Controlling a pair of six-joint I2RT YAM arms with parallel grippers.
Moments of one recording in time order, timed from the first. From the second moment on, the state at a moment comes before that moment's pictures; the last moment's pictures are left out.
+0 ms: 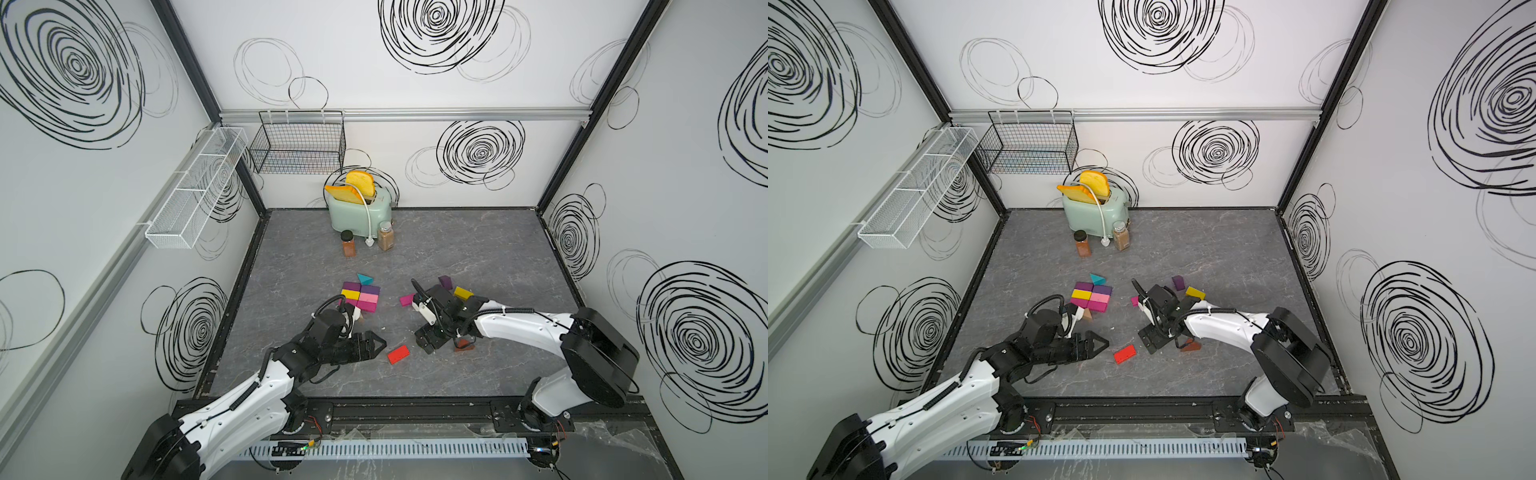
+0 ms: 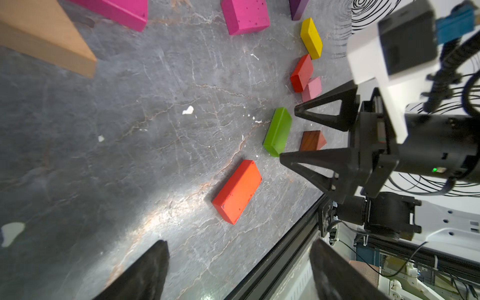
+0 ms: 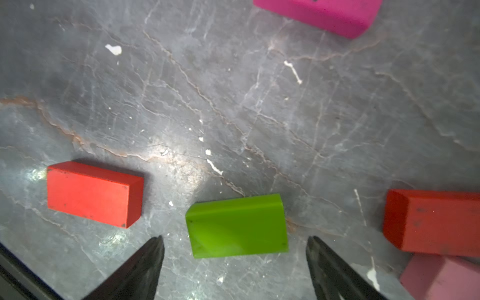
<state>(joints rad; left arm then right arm) -0.59 0.82 0.31 -0.25 0.44 -0.84 0.89 1.56 0.85 -0.53 -0.04 0.22</state>
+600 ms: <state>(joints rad) -0.54 0.79 0.32 -0.26 0.52 -0.81 0.90 1.65 0.90 -0.51 -0.01 0.18</state>
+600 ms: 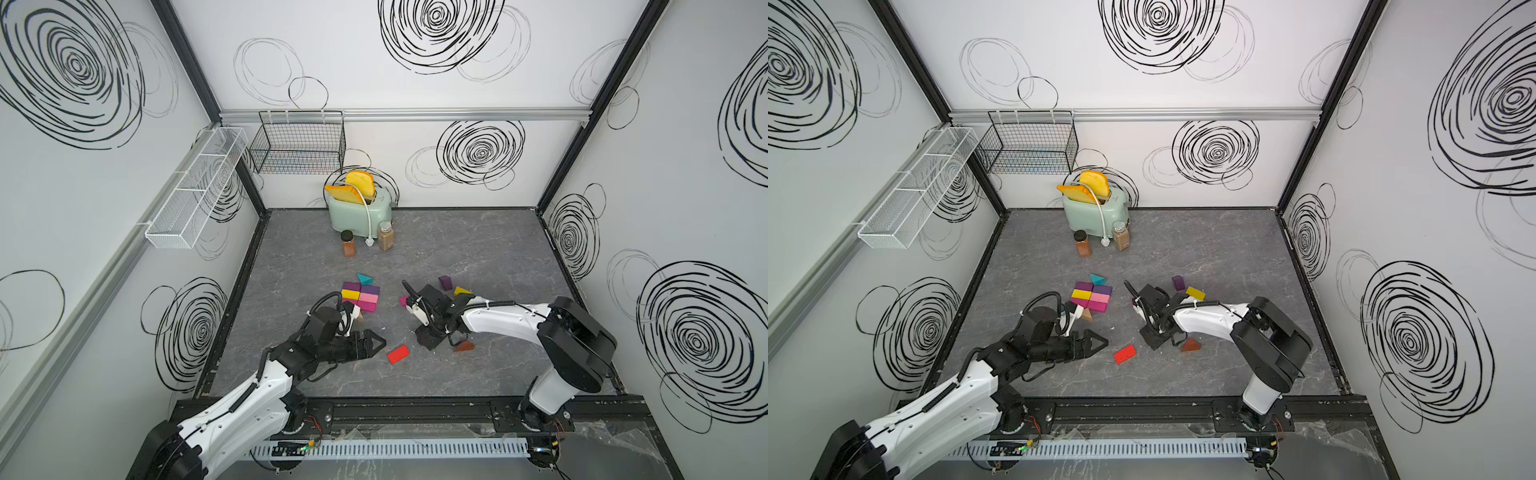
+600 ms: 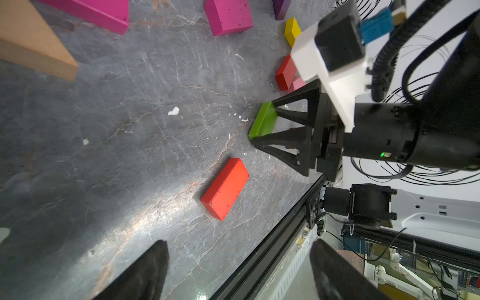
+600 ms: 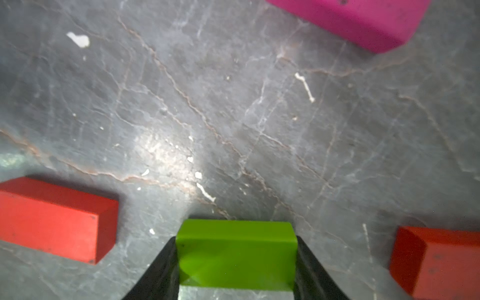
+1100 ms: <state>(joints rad) -0.52 0.76 0.35 -0.26 0.55 -0.80 0.86 1.76 0.96 -0.26 0.06 0.44</state>
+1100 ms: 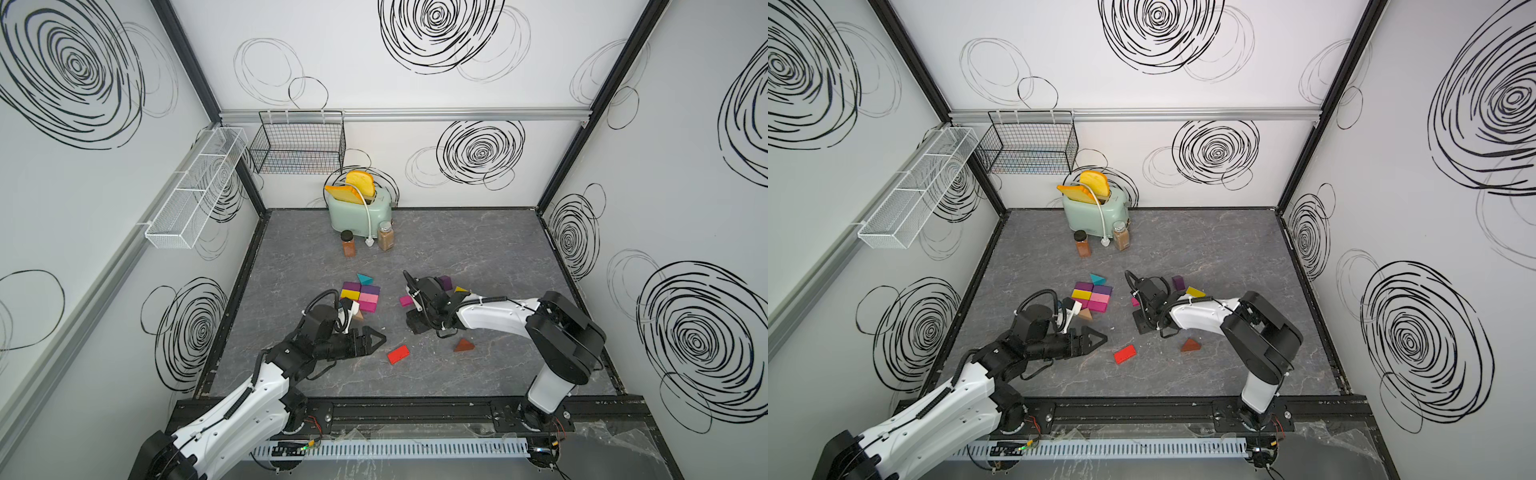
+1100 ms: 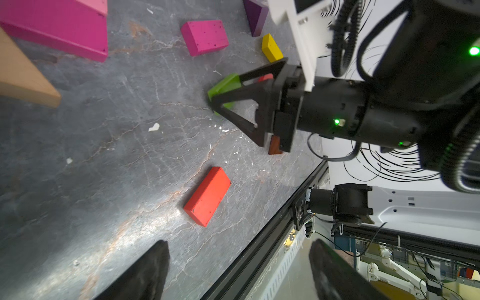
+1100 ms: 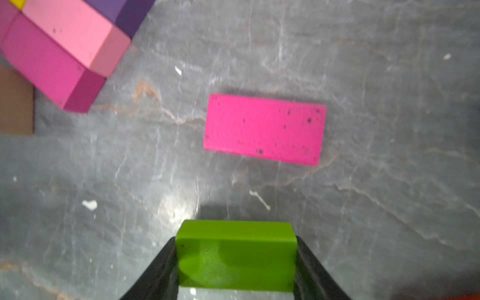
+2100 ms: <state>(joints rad) -0.51 0.76 0.35 -0.21 0.59 -0.80 0.87 1.85 1.05 -0.25 0.17 0.46</state>
